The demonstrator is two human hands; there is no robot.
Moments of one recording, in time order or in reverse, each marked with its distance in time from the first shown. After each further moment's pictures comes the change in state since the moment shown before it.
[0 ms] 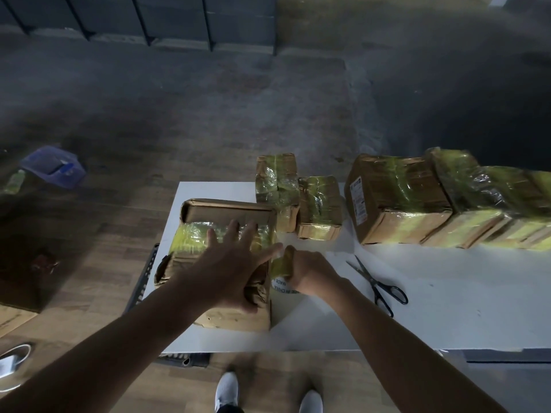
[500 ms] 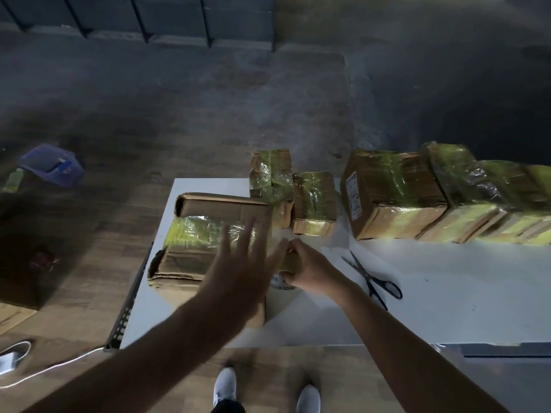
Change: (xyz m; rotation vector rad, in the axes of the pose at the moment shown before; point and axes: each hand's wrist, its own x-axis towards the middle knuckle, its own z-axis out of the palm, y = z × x) left_hand -0.019 0.056 -0.018 0.208 0.109 -0.067; right_hand -0.021 0.016 0.000 0.557 0.077 0.030
